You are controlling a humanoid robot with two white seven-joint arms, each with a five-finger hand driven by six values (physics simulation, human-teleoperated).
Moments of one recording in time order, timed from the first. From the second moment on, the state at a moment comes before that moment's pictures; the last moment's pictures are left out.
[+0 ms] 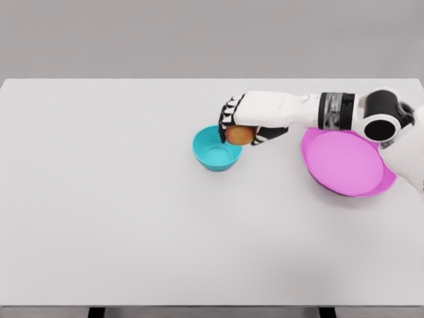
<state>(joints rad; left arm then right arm) 0.04 0.00 -0.25 -0.19 0.20 0.09 -0.12 -0.83 -0.56 0.74 -1.42 0.30 -0.61 0.61</state>
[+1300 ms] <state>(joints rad) 0.04 0.00 -0.25 -0.19 0.20 0.09 -0.12 -0.89 -0.38 0.82 -1.18 0.38 -0.61 0.61</state>
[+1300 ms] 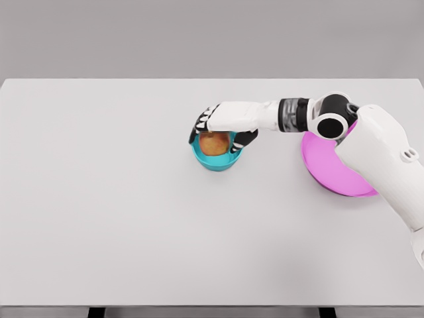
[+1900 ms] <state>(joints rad) 0.04 0.00 -0.25 -0.19 0.20 0.09 -0.12 -0.76 -0.63 0.56 -1.37 0.36 -0.61 0.61</state>
